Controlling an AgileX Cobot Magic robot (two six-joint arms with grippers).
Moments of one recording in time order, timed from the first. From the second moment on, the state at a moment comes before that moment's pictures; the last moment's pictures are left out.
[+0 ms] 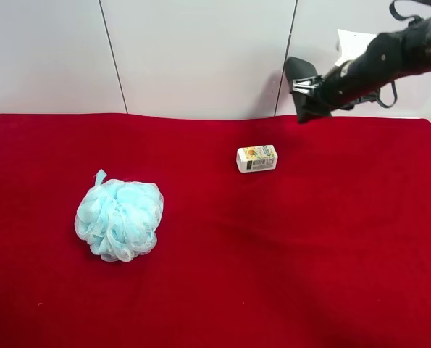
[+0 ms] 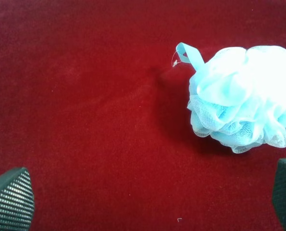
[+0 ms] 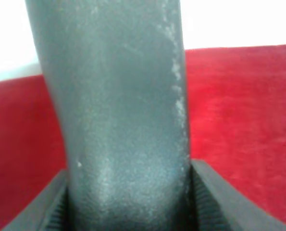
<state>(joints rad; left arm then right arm) 0.02 -0.01 -0.51 -0.14 1.07 0.17 0.13 1.91 -1.25 -0.10 0.15 0.24</state>
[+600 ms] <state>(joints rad) 0.02 -0.01 -0.51 -0.14 1.07 0.17 0.54 1.84 -1.25 -0.10 0.16 0.01</state>
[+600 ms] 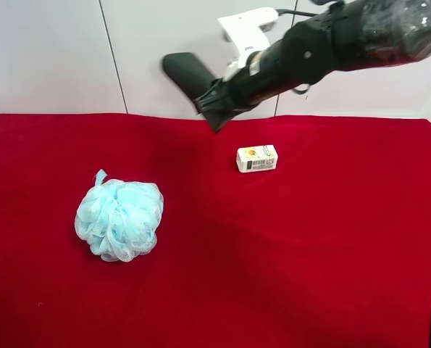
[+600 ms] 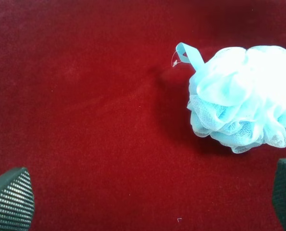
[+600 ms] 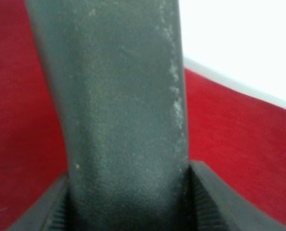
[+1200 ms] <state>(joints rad) 0.02 -0.01 -0.51 -0.14 1.07 0.17 0.75 1.75 -1.14 -0.10 -0.07 -0.18</state>
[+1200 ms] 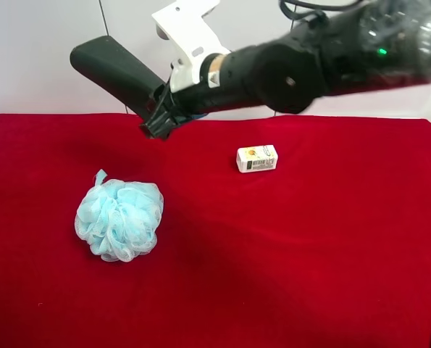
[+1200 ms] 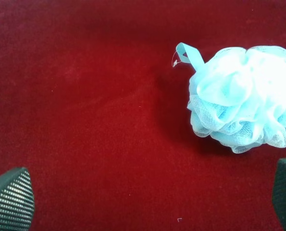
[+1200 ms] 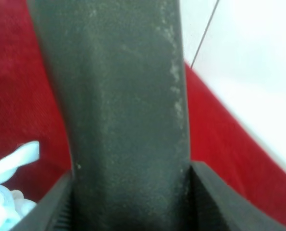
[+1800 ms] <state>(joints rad) 0.02 -0.01 -0.51 -0.14 1.07 0.17 0.75 1.65 -0.77 -0.15 -0.58 -0.20</state>
